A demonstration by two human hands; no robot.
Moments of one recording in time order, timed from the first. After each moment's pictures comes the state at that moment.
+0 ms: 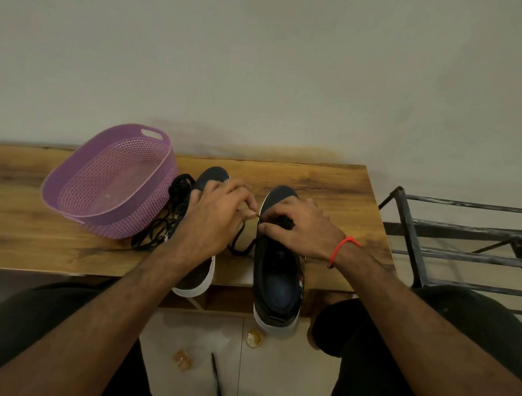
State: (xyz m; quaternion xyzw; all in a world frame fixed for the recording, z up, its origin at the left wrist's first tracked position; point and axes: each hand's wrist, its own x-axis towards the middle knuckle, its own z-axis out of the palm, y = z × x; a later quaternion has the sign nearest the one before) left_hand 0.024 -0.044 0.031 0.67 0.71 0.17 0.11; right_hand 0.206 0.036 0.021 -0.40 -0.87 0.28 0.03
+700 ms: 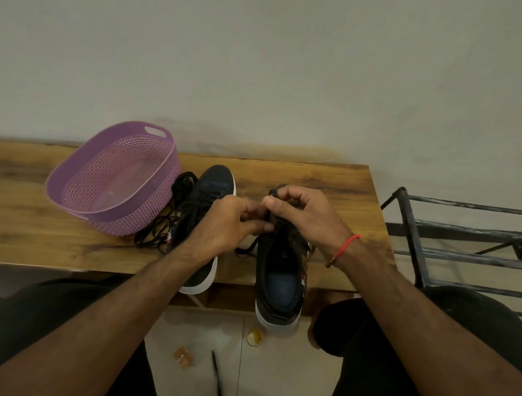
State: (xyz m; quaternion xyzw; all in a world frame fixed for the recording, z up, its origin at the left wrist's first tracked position) left_hand 0.034 -0.043 0.022 0.58 0.67 0.31 0.34; right_hand 0.204 0.032 0.031 -0.33 -0.71 0.56 0.28
